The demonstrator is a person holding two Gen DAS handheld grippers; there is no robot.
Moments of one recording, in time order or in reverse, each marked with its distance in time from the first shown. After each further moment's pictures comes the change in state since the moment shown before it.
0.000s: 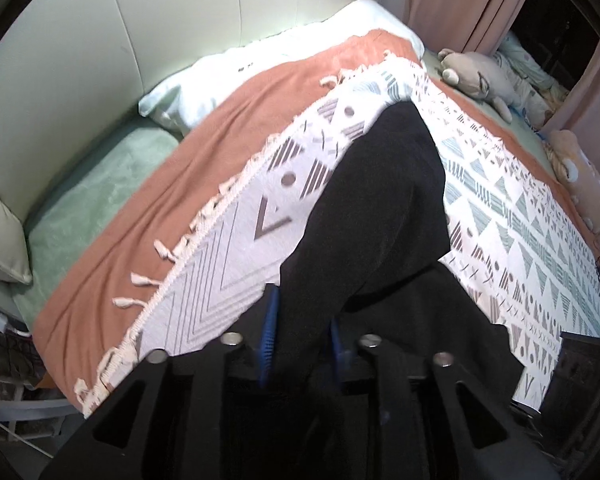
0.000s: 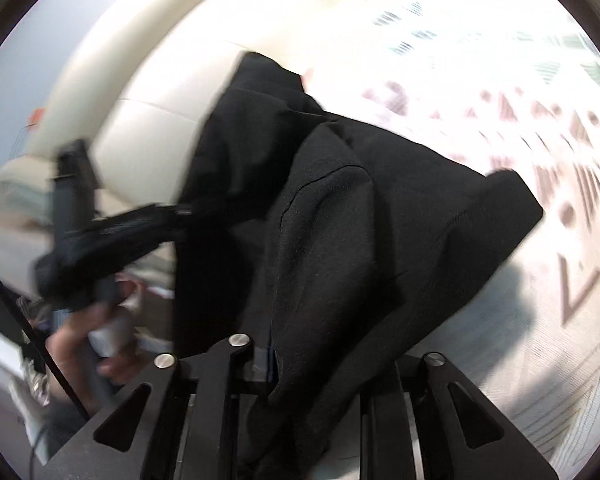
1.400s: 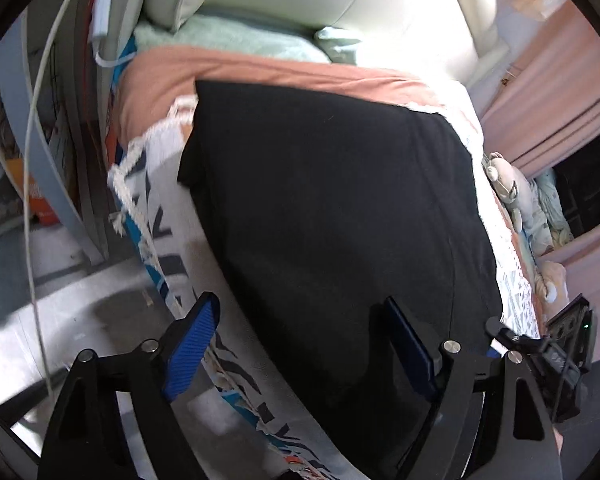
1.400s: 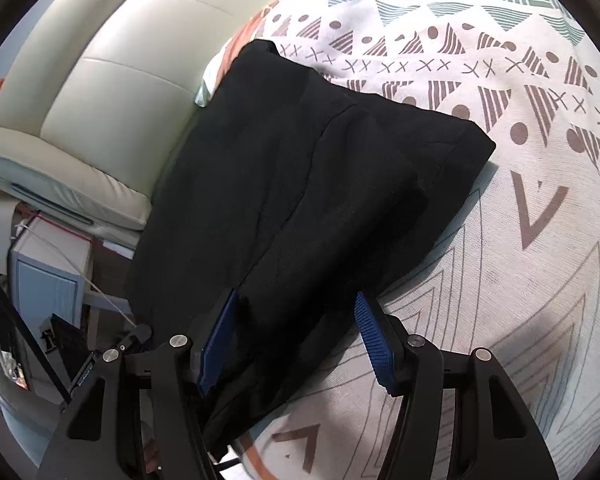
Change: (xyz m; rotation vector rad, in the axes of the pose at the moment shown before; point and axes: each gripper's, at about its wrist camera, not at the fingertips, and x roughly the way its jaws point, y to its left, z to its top) left arm -0.015 0.117 -0.206 -0.547 -0.130 -0.132; right arm 0.002 -0.018 -0.037 -0.037 0.128 -0.146
